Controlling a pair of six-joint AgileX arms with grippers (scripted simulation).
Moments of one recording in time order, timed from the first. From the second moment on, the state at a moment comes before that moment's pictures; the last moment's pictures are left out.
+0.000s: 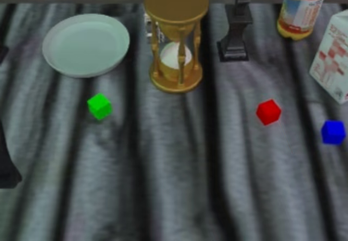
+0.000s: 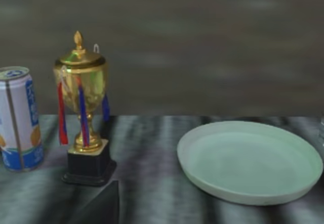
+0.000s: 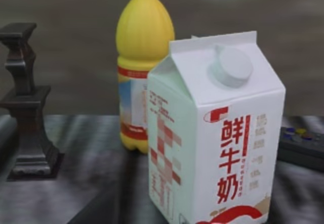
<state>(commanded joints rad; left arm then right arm) 0.00 0.00 0.00 0.00 0.00 0.00 0.00 0.00 0.00 0.00 0.00 0.00</state>
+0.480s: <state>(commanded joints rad) 0.00 0.00 0.00 0.00 0.00 0.00 0.04 0.22 0.22 -0.14 0.00 -0.01</state>
